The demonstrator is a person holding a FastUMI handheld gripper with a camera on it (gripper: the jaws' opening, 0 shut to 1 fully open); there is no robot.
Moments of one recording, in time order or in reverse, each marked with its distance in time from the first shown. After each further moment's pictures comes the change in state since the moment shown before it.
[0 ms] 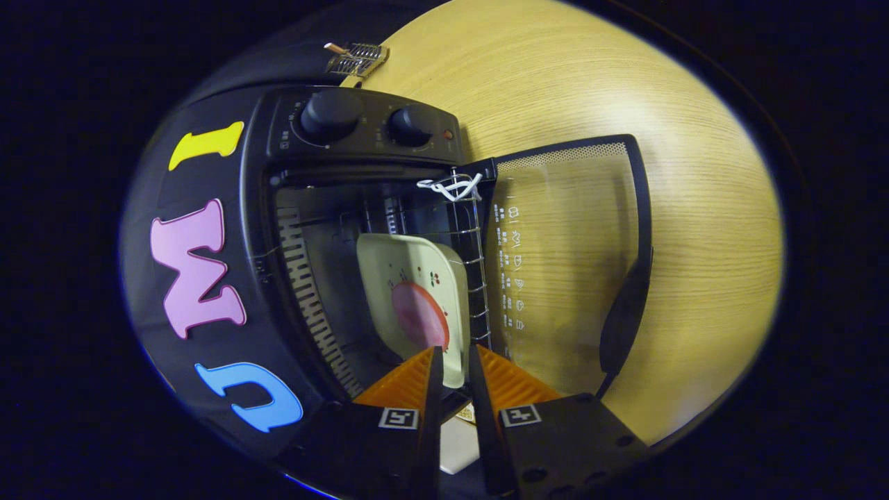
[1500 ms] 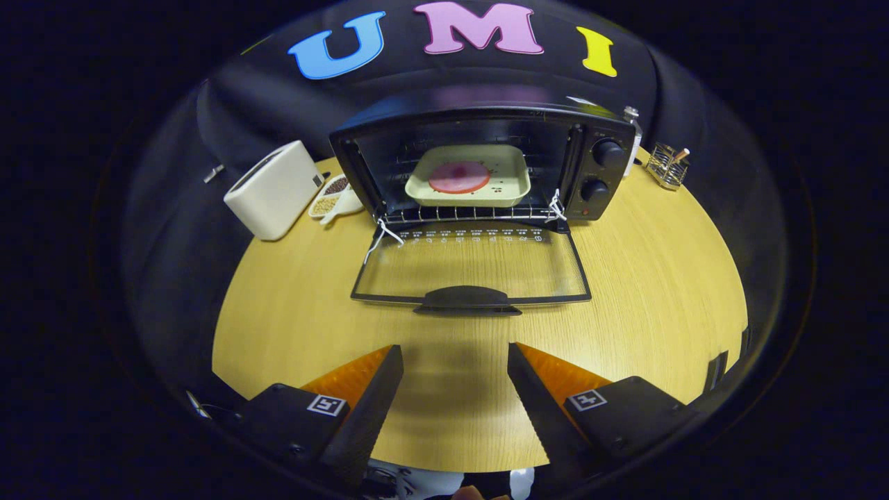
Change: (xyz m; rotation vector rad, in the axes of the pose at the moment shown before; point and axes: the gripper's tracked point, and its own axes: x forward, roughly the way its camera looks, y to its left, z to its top) arm -0.090 -0.135 0.009 -1.652 0.098 -0.175
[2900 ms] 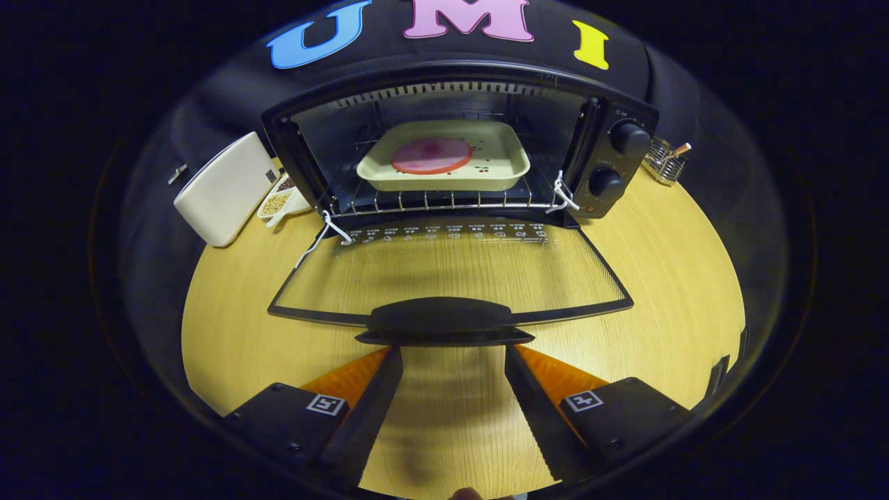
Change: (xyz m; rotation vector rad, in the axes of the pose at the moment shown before) arm 0.048 -0.011 0.014 0.048 -0.020 -0.086
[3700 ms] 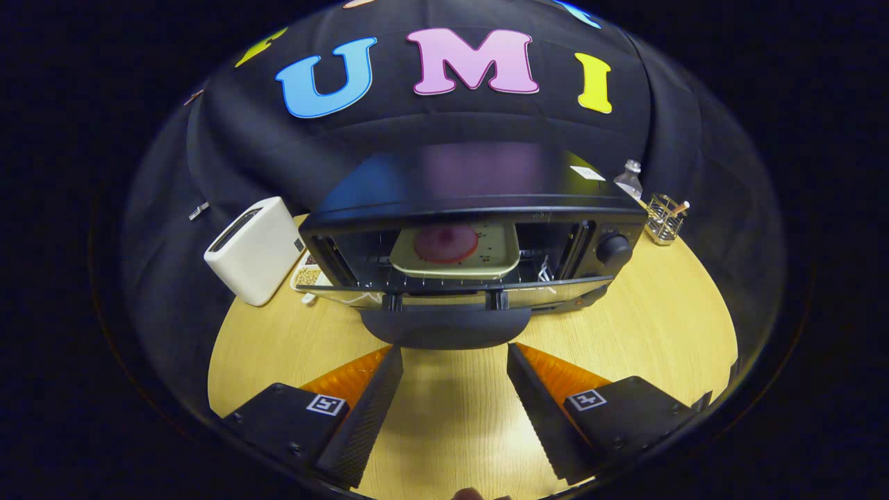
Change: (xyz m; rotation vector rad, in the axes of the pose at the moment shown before) arm -0.053 0.006 0.074 0.006 -0.236 0.058
